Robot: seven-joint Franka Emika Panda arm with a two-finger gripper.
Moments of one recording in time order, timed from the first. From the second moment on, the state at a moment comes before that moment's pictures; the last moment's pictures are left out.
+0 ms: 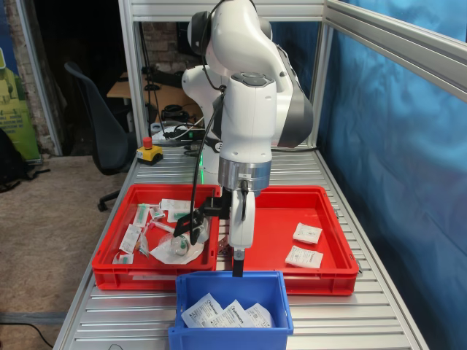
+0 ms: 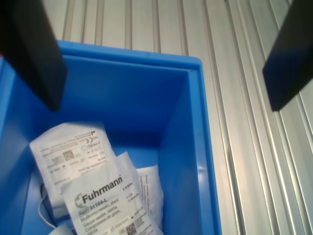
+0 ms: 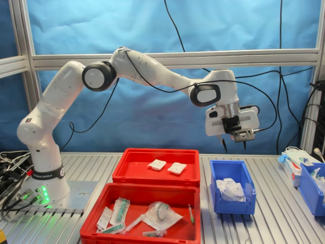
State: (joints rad) arm 0.17 0.69 -0.17 -1.28 0.00 2.20 2.47
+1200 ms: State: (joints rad) arm 0.28 0.50 -0.17 -1.43 0.00 2.21 2.47
